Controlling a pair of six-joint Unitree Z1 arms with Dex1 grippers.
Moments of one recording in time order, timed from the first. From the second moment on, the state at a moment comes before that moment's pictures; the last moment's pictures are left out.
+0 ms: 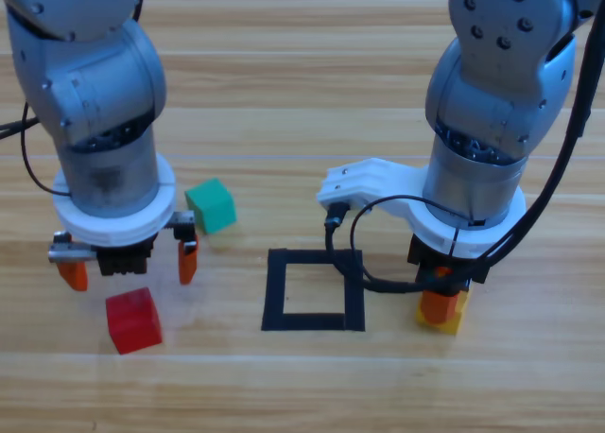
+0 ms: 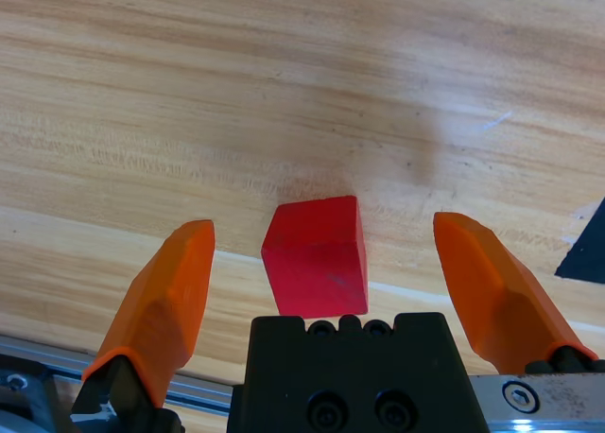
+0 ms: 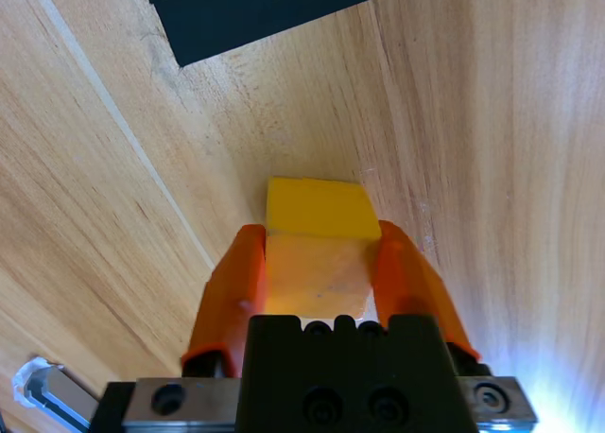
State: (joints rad) arm 0 -0.71 1.97 -1.32 0.93 0.16 -0.96; arm 1 0.90 2.20 -1.56 0.92 -0.01 -0.37
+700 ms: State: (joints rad) arm 0 -0.66 1.97 -1.20 0.81 0.05 -1.06; arm 1 0.89 2.13 -1.56 0.97 0.01 -0.28
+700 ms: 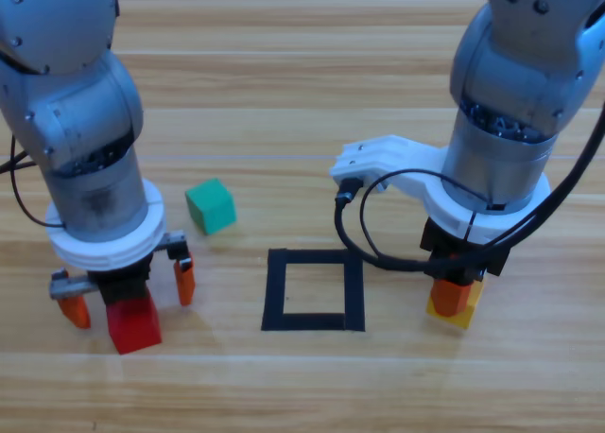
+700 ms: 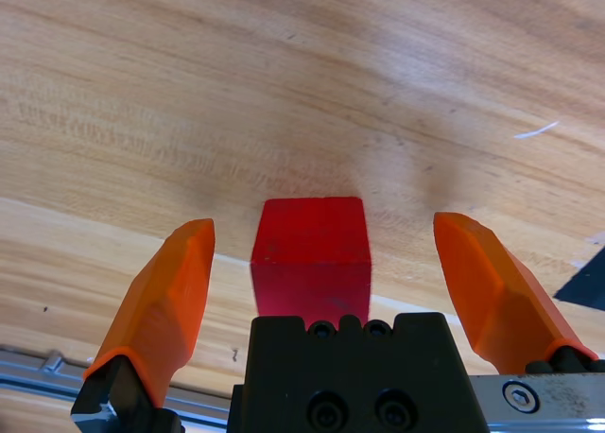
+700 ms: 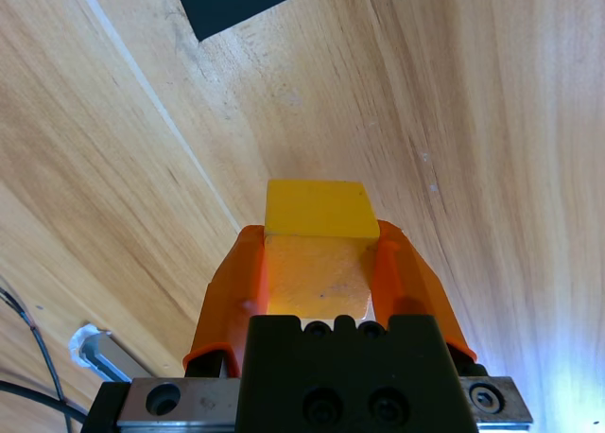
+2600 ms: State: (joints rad) arm 0 -0.81 2.03 -1.42 0.82 0.01 -0.85; arm 1 0.84 2.13 -1.53 0.97 0.08 -0.25
